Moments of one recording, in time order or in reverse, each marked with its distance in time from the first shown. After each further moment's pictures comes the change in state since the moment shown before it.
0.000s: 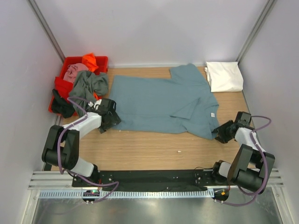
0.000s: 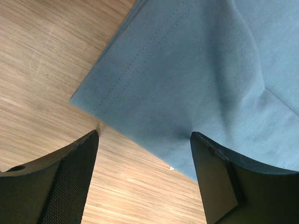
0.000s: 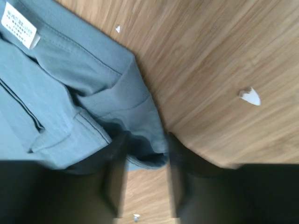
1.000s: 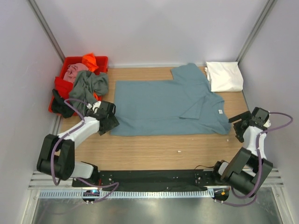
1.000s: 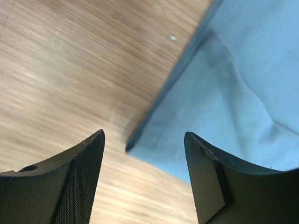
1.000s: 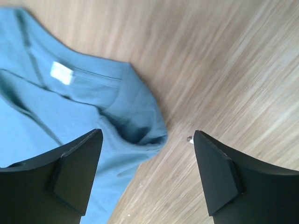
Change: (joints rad) left arm -0.022 -0.096 -0.050 -0.035 -0.031 -0.010; right arm -0.178 -0.023 0.126 0.015 0.150 -0.061
